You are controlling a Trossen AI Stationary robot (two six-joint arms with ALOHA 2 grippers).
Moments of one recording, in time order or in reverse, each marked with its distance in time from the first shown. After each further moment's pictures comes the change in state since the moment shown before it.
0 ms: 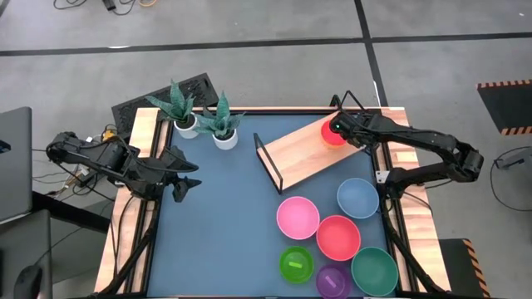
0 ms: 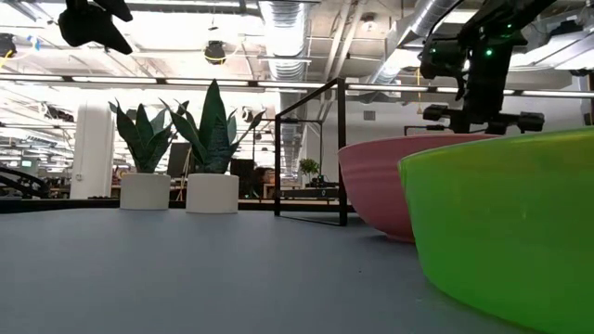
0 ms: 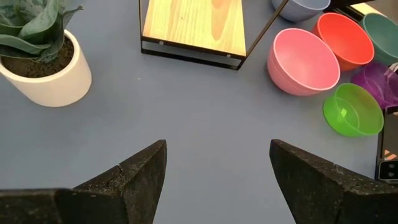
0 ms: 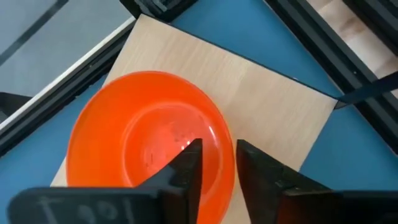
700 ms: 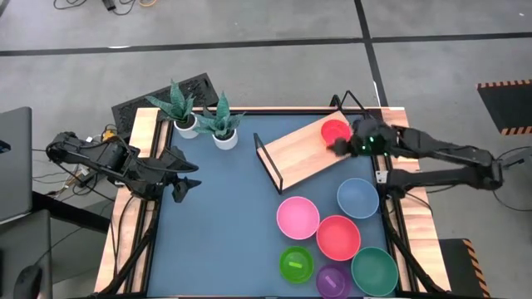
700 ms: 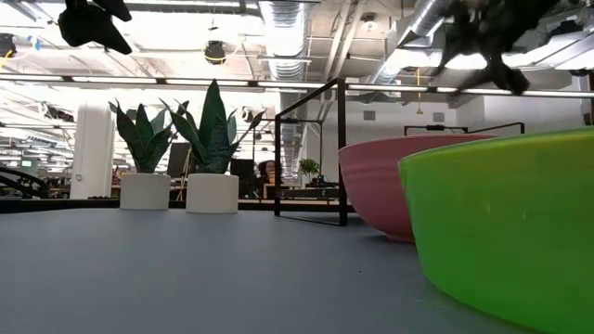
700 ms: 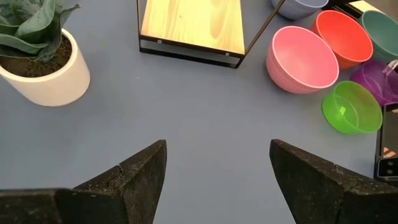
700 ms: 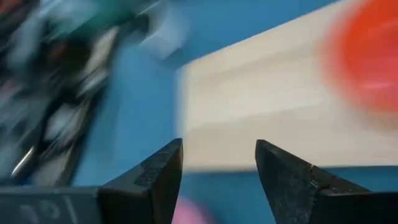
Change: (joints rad) left arm 0.000 0.000 0.000 -0.001 0.009 0.004; right arm 0.334 -0.385 0.002 0.222 -0.354 -0.551
